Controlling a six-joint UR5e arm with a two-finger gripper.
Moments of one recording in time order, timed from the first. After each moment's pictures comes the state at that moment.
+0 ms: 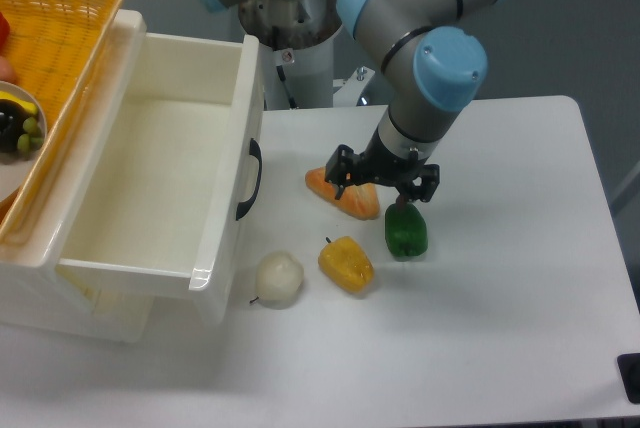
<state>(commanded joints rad) 2.62 -1.86 -1.64 -1.30 1.34 0.67</state>
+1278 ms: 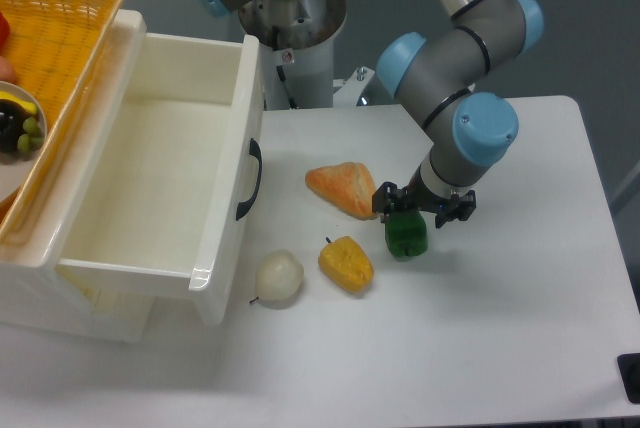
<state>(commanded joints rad) 2.67 -2.03 -1.66 -1.19 1.47 0.67</state>
